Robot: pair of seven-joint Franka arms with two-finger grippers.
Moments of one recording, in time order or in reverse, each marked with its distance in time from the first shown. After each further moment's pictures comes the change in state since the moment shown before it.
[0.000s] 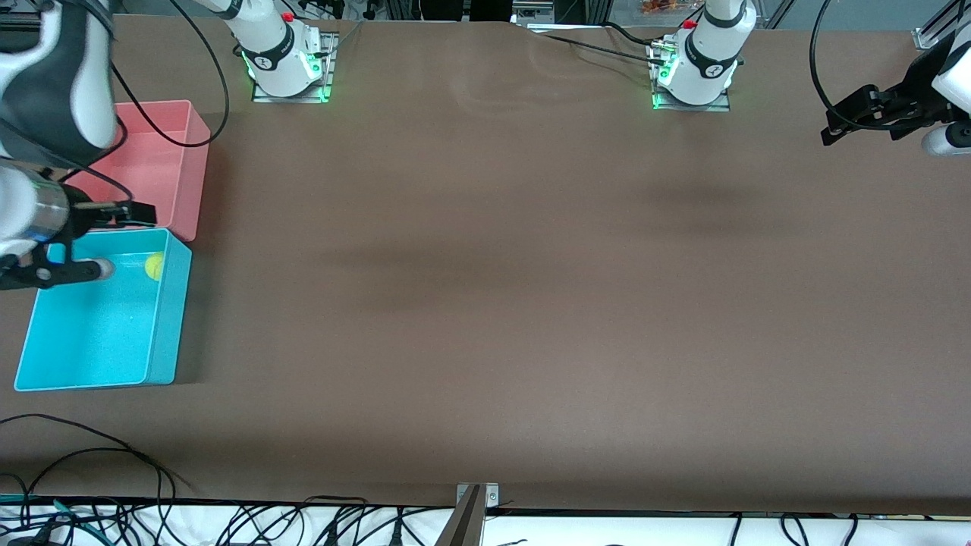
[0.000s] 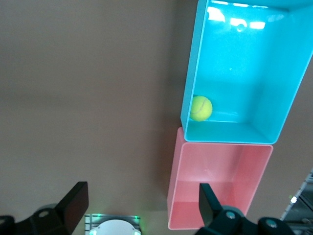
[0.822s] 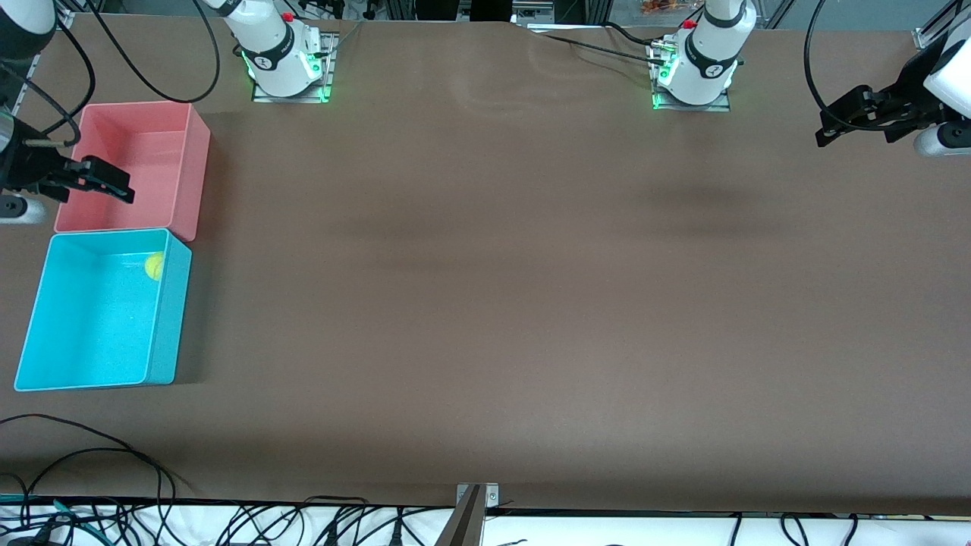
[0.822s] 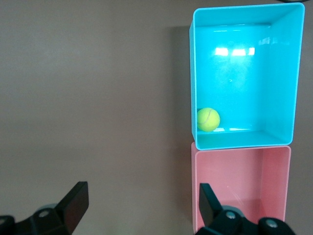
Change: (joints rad) left arm -0.007 0.012 -0.009 0.021 -0.001 0.000 0.000; right arm -0.367 -0.323 0.393 -0.342 -0.011 0.253 0.157
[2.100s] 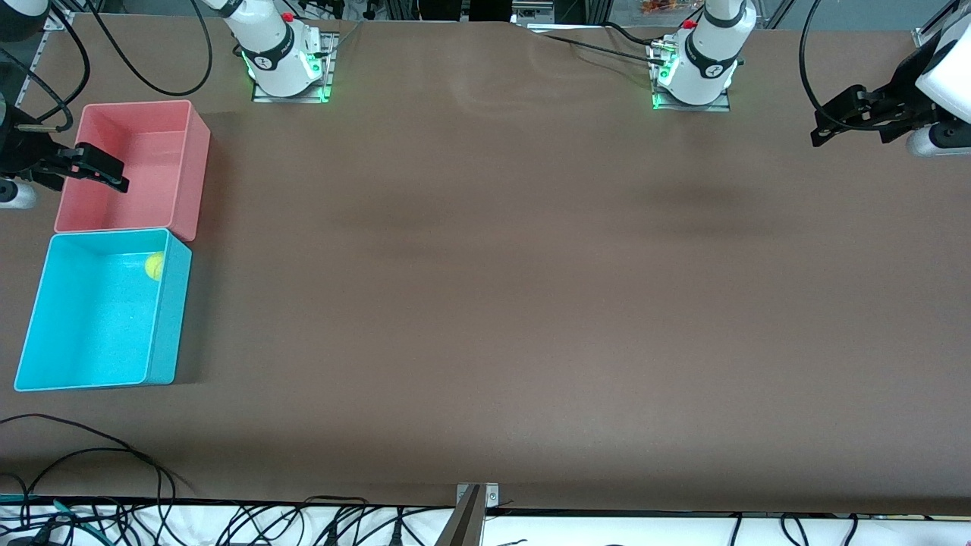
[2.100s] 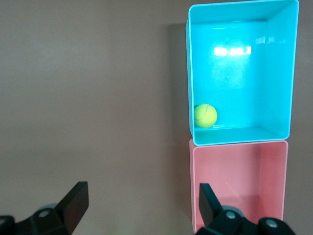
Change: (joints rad) left arm -0.007 0.001 -0.004 0.000 0.000 0.000 0.000; right arm 0.062 -0.040 -0.076 -0.034 0.000 0.001 -0.001
